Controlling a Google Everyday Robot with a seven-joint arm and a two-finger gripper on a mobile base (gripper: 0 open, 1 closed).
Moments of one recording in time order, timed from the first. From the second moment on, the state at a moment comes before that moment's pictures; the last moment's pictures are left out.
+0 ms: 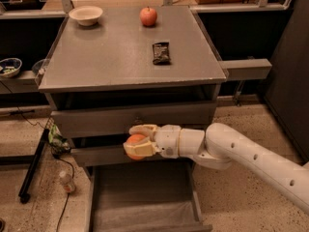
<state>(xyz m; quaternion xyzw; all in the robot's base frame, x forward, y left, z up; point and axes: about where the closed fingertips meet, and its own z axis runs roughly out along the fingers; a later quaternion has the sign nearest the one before) 0.526 0.060 0.714 -0.42 0.63 0.44 0.49</state>
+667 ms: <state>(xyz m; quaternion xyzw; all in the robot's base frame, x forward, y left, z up) 0.521 0.065 0.683 -0.41 0.63 0.43 0.50</state>
